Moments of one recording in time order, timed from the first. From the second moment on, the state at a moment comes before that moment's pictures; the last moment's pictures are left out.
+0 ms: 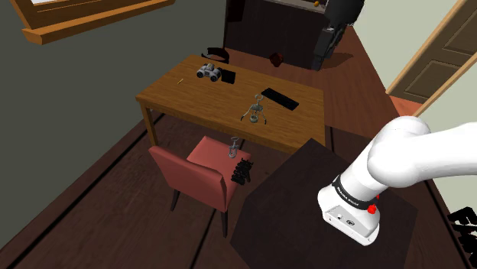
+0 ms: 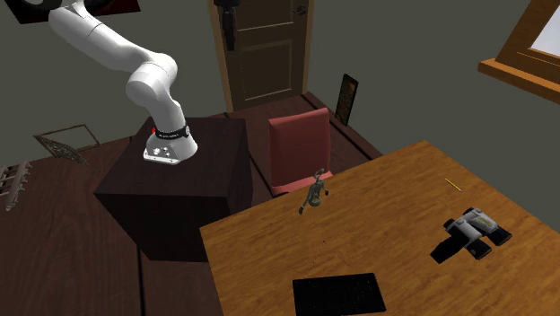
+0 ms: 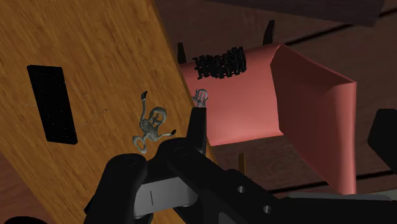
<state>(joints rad) 0.02 -0.82 0.04 -2.34 -0.04 1.49 -0.12</state>
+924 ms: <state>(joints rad) 0.01 -0.49 -0.08 -2.37 -0.15 1.79 -0.34</state>
